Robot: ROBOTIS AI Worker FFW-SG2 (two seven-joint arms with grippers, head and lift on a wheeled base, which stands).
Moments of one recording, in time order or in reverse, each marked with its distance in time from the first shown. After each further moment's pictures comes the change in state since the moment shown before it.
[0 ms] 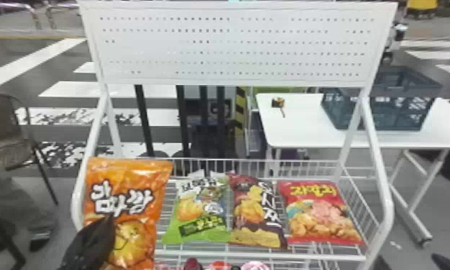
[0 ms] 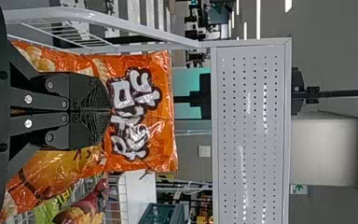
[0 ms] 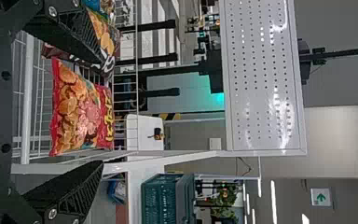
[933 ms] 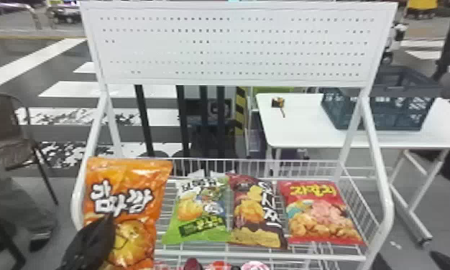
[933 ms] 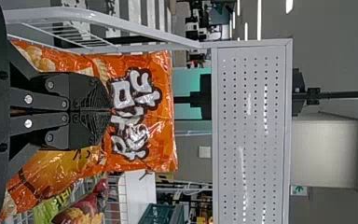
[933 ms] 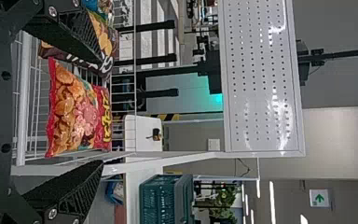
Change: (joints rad) left arm -0.005 -0.004 0.001 0.001 0.005 0.006 0.000; right arm -0.011 0.000 0.003 -0.003 0.005 0.009 0.003
